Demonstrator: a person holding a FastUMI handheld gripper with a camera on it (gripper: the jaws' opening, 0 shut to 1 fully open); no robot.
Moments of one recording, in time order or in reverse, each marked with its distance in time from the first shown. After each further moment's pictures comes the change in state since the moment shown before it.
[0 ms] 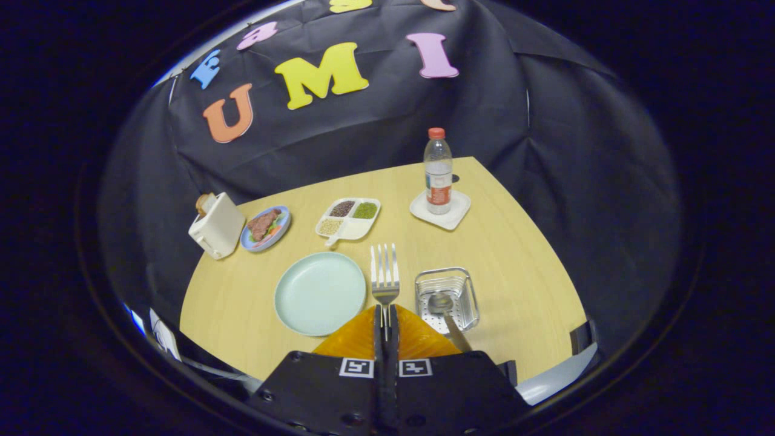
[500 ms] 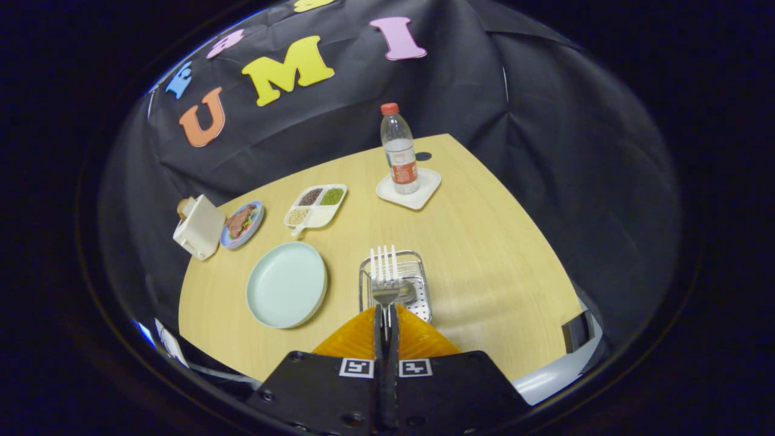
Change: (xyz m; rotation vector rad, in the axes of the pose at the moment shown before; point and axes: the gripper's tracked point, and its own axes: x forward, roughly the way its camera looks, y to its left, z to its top) arm 0.026 -0.049 -0.018 0.061 0.080 -0.010
